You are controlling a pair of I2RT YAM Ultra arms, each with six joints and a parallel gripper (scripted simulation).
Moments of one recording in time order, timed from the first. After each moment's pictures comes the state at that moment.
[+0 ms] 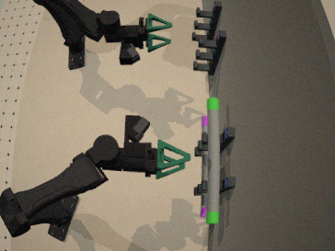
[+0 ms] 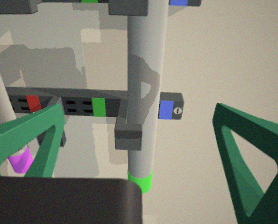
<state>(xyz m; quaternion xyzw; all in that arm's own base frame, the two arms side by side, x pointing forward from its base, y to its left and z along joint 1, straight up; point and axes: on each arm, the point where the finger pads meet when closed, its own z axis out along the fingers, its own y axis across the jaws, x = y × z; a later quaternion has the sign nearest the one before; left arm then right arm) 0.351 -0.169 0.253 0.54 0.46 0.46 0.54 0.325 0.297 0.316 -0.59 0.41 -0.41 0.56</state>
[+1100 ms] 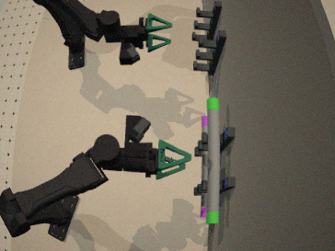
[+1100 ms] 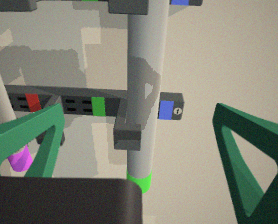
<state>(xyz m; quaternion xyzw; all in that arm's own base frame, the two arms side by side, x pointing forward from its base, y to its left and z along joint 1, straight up) 0.351 -0.169 0.253 0.54 0.46 0.46 0.54 0.326 0.296 0.316 -0.60 0.41 -0.41 0.56</state>
